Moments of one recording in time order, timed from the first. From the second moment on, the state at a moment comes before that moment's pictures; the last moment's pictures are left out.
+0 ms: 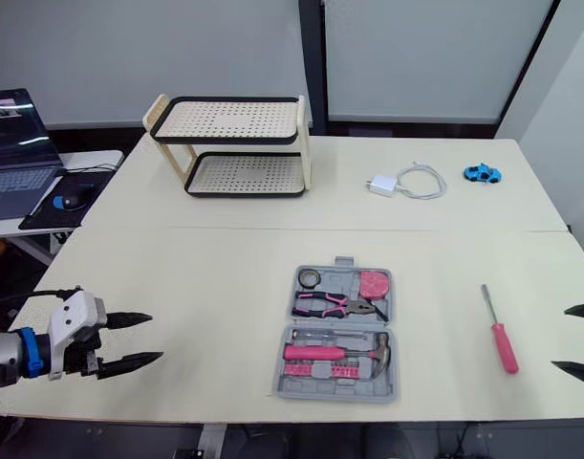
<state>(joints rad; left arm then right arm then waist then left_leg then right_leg) 0.18 0.96 0.37 0.07 -0.30 0.10 -1.28 0.42 -1.18 -0.75 0.00 0.24 0.06 1.45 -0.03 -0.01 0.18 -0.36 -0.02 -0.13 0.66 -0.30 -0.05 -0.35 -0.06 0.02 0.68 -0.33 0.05</state>
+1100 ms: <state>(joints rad) 0.20 1.00 0.40 -0.05 -0.31 0.18 -1.21 0.33 -1.22 -0.70 0.19 0.18 -0.05 1.45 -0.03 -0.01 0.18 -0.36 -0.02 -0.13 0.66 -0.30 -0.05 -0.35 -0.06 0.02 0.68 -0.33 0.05</state>
